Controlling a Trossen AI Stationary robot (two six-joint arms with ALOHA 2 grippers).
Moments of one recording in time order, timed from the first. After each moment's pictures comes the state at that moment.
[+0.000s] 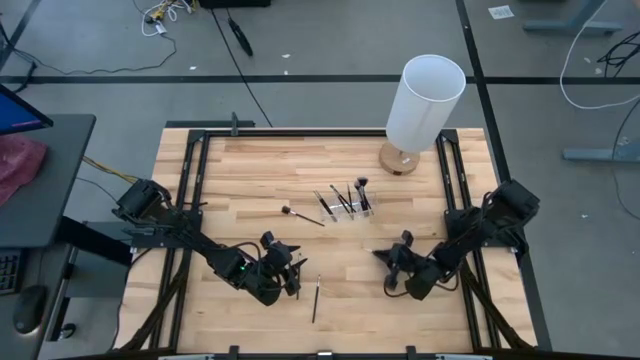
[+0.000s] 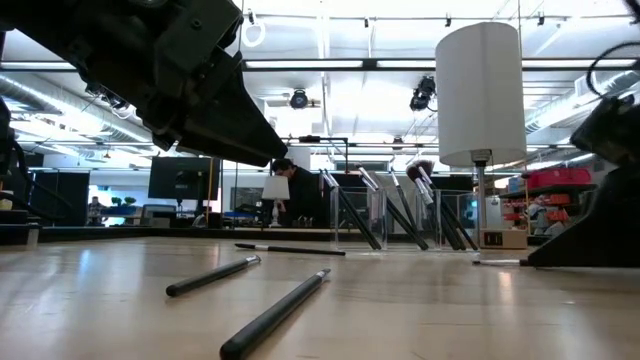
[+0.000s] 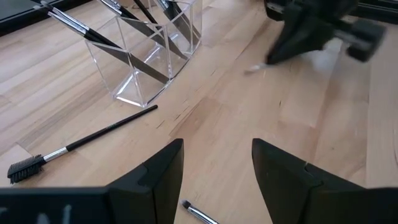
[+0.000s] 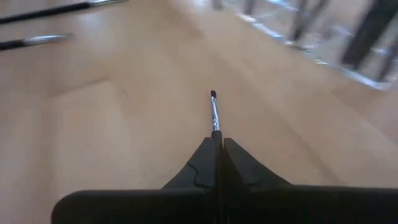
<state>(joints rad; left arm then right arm) -0.59 1.73 0.86 0.05 -0.92 -0.78 0.75 1.74 0.38 0.38 0.90 0.91</state>
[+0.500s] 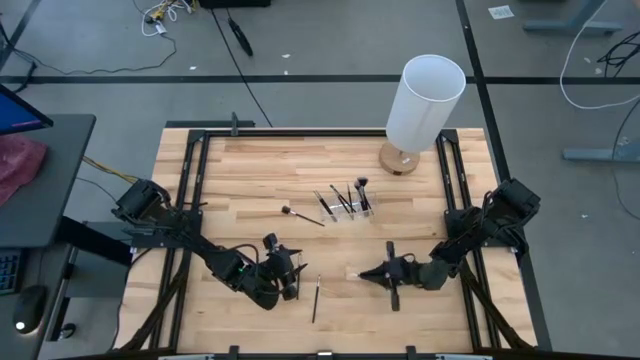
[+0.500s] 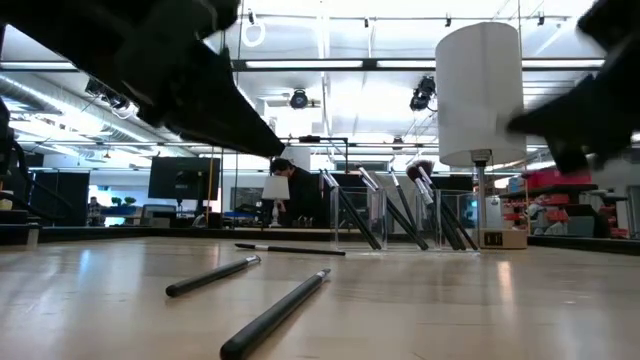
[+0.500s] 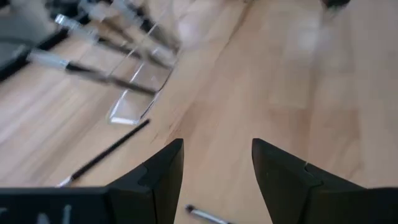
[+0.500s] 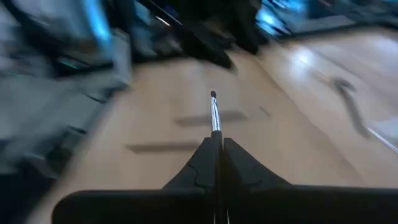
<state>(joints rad) -0.61 1.73 0.86 0.09 -0.91 -0.55 0.75 1.72 0.38 1.08 0.70 0.34</state>
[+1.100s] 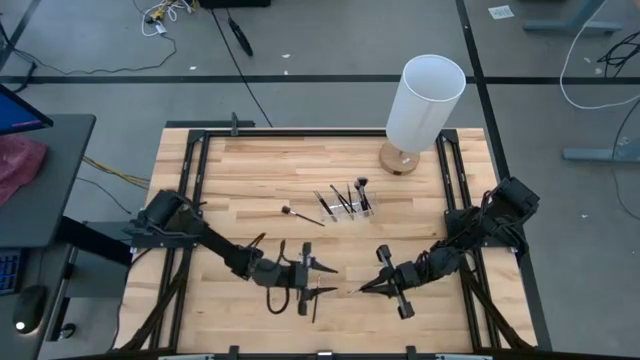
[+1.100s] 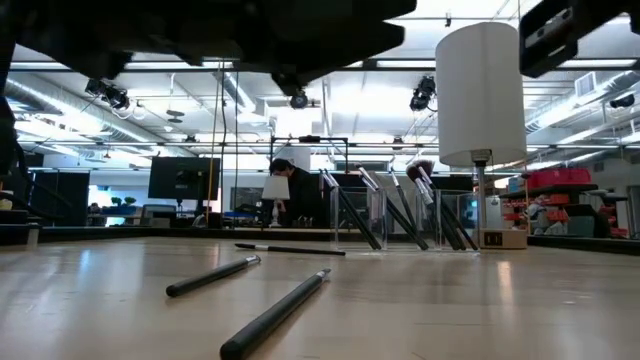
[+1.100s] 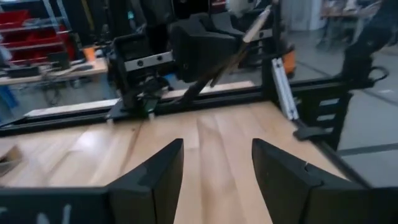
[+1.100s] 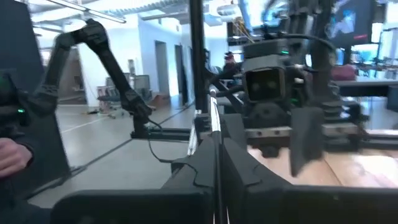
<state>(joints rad) -0.50 1.93 0.86 1.04 -0.47 0.07 0.70 1.72 0.41 1.48 0.39 -0.01</state>
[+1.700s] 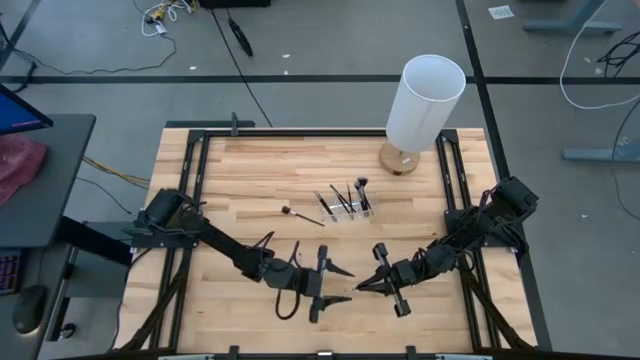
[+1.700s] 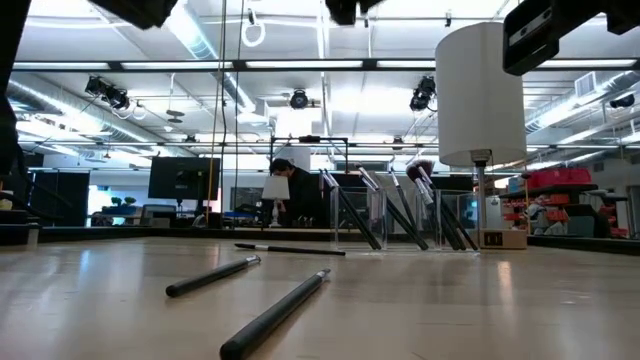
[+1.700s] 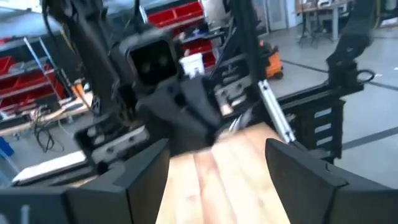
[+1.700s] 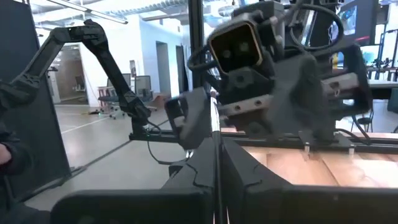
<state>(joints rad) -0.47 1.93 1.06 0.88 -0.36 0.25 0.66 1.72 0.43 1.46 0.35 -0.01</state>
